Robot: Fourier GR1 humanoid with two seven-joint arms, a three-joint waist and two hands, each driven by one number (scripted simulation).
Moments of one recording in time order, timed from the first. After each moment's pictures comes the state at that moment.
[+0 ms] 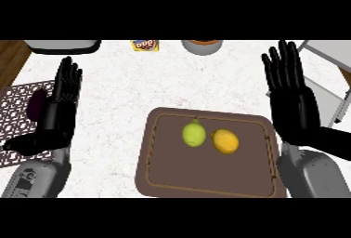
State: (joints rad) left arm -0.23 0.29 -0.12 -1.55 0.13 0.29 -0.19; right arm -0.31 -0.18 0.14 -1.67 -0.31 -0.21 -0.18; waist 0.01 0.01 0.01
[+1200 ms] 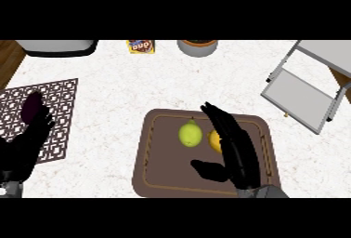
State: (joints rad) left arm 0.02 0.46 0.00 -1.41 0.26 0.08 0.07; right arm -0.20 -0.23 0.63 -1.65 0.71 -0.45 0.40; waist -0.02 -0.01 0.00
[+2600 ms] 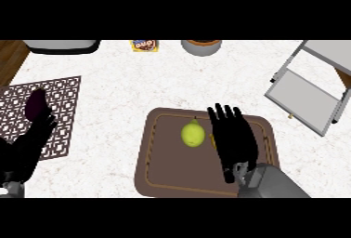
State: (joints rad) left arm 0.02 0.42 0.05 -1.38 0.22 0.01 0.05; right arm -0.40 -0.26 0.65 -1.65 0.91 0.50 0.85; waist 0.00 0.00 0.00
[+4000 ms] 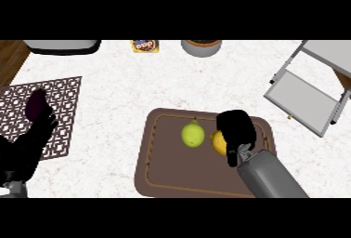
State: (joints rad) left arm 0.02 0.32 0.15 -1.44 0.11 -0.05 0.12; right arm -0.38 -0.15 0.44 -1.31 1.16 0.36 0.47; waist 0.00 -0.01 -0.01
